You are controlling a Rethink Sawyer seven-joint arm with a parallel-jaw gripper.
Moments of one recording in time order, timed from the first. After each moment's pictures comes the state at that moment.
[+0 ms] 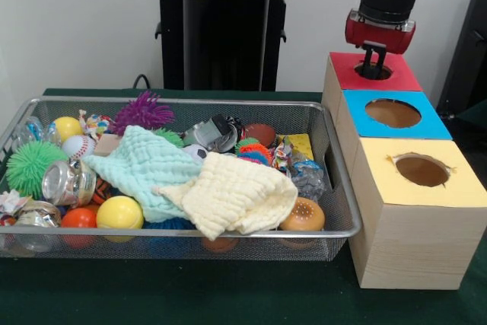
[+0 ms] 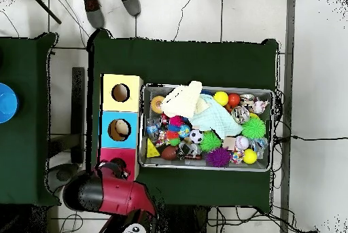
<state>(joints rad) 0.30 -0.70 -0.18 2.10 0.40 0.21 1.93</state>
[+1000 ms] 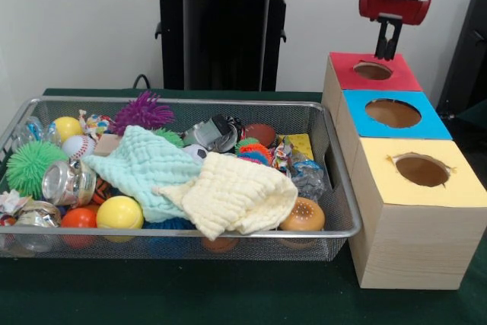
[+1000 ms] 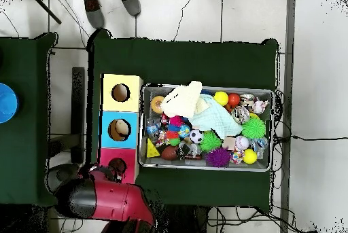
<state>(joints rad) 0.30 -0.82 -0.17 2.10 0.36 0.35 1.93</state>
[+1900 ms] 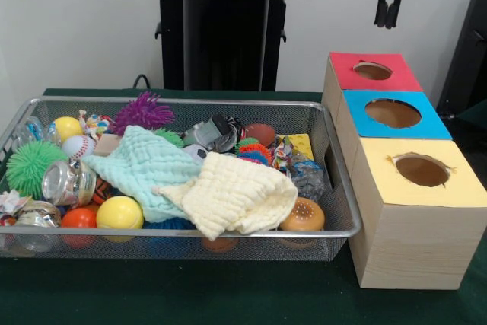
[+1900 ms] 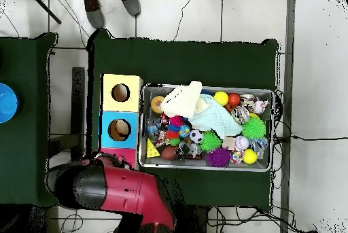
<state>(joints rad) 0.23 -0.93 -0.23 1.96 0.28 0.59 1.93</state>
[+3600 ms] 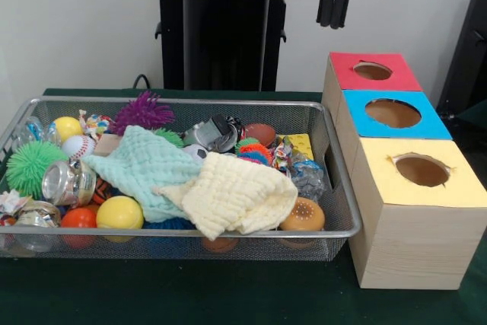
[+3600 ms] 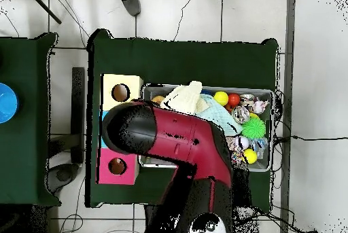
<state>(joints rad) 0.03 -0.86 -0.24 1.59 0.15 0.77 1.93</state>
